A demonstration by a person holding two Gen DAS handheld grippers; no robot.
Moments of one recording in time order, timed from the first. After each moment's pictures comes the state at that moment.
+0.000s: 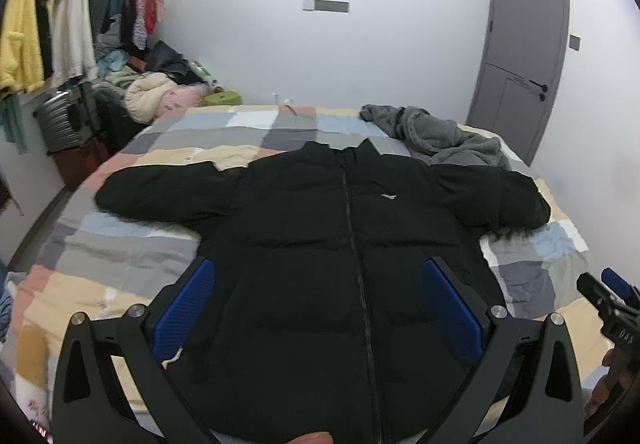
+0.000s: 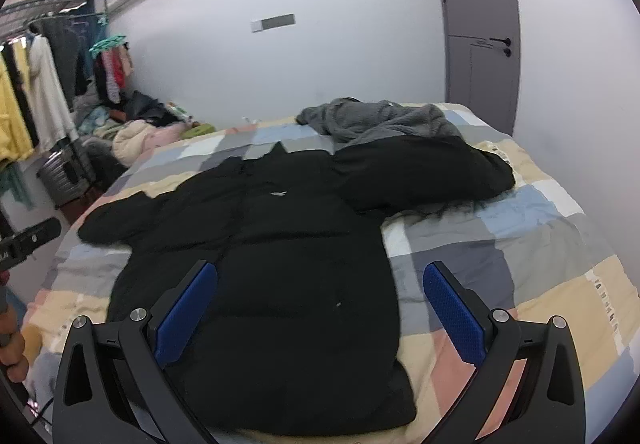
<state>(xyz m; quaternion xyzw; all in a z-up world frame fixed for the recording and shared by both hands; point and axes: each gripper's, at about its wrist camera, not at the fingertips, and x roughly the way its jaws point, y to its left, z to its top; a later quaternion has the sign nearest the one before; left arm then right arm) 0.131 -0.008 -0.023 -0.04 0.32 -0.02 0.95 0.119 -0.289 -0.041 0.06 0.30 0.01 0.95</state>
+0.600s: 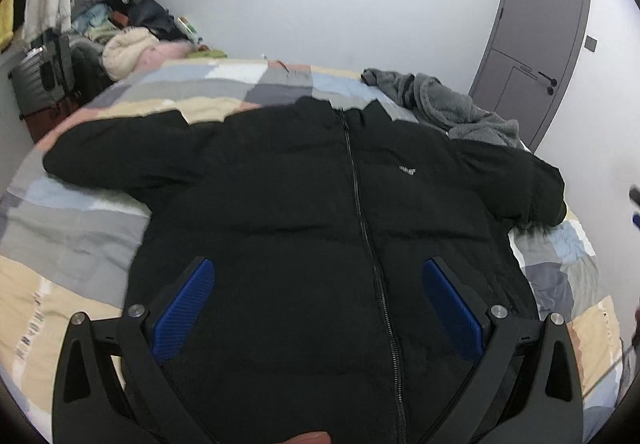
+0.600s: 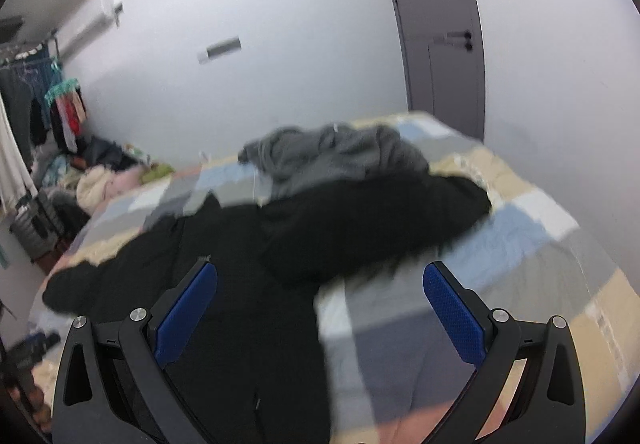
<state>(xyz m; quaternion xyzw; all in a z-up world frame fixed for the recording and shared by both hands) 0.225 0.013 -0.120 -0.08 0.37 -0.04 0.93 0.233 -0.409 -0.041 0.11 0.25 -0.03 0.96</state>
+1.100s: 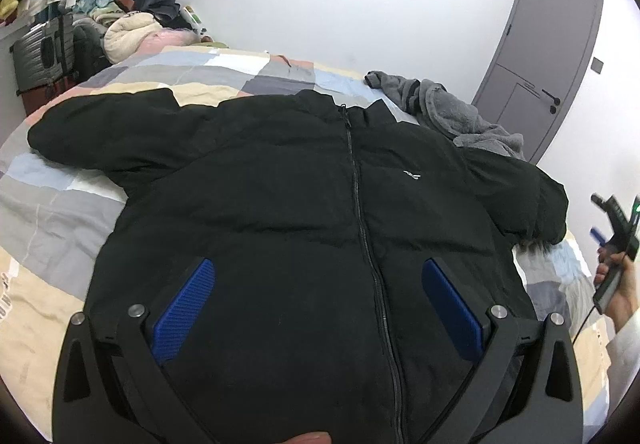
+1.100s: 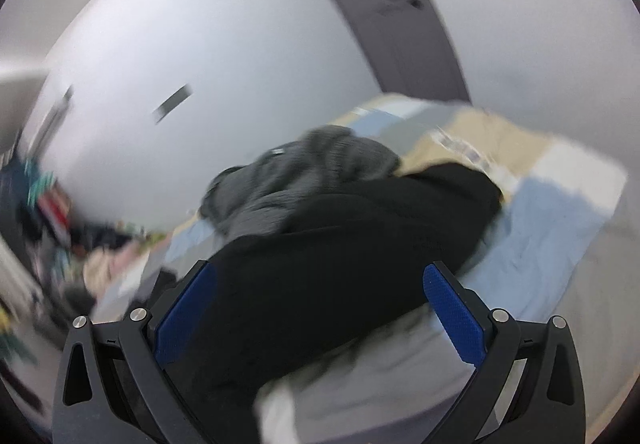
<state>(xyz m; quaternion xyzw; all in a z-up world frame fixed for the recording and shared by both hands) 0.247 0.016 -0.150 -0.12 0.36 -0.04 0.93 0.342 -0.585 -0.148 0.32 0.23 -0.07 0.92</state>
